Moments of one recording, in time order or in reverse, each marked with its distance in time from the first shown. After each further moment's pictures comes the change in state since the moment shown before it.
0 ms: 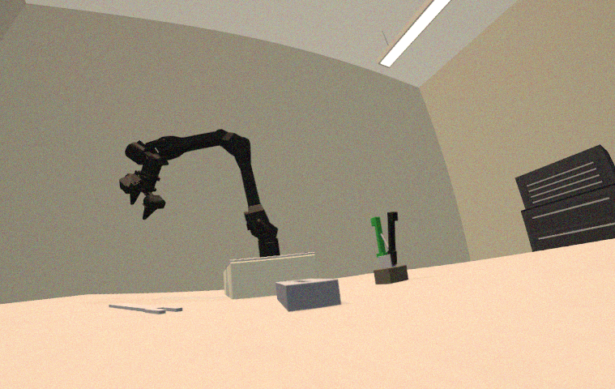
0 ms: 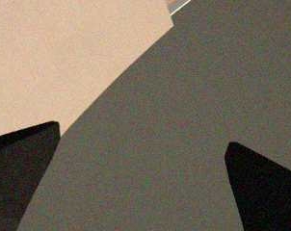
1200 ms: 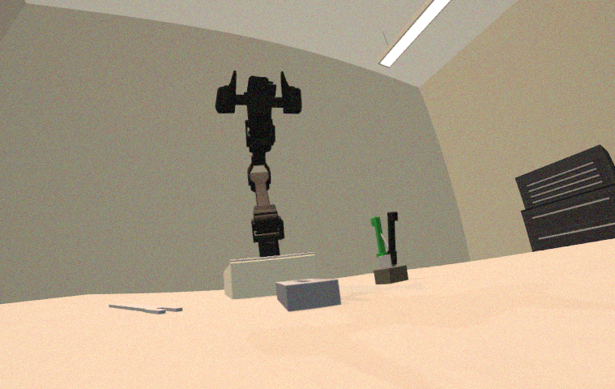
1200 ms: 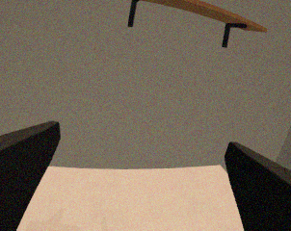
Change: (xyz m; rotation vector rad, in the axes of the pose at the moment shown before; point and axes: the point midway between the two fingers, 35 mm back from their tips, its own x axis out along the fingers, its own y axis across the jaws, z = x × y) arm -0.500 0.310 0.065 0.197 -1.964 0.935
